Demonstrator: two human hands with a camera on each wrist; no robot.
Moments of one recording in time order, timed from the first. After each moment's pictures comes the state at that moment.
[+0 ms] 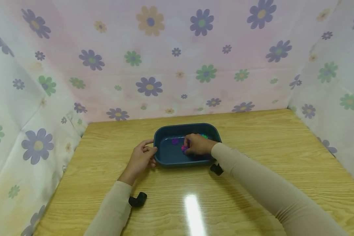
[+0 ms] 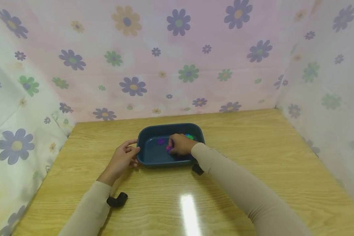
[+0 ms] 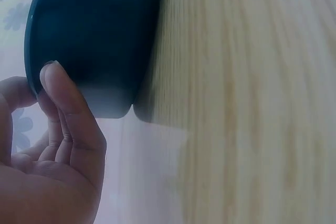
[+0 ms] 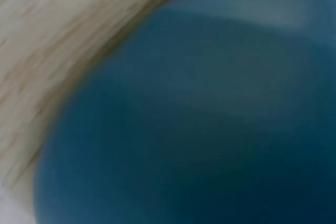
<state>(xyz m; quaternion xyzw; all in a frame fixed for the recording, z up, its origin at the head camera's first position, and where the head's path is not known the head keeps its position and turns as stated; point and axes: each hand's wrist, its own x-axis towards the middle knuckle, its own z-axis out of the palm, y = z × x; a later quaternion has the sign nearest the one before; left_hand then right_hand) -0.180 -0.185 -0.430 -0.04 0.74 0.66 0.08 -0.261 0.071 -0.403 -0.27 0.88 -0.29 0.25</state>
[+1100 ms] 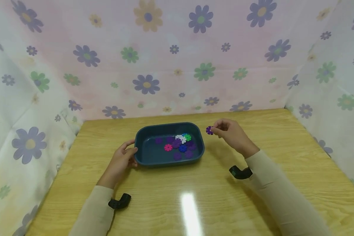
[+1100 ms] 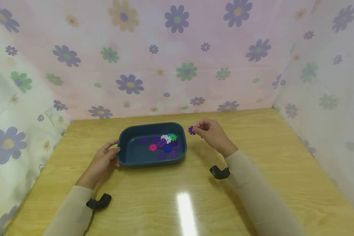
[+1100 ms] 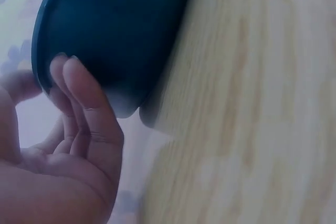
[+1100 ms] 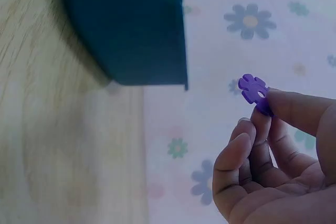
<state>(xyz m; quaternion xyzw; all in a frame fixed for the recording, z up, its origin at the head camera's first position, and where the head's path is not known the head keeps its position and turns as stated) -0.173 -0.238 -0.438 -0.07 0.72 0.69 0.10 -0.248 0.174 -0.383 -0.13 0.86 -0.49 0.08</state>
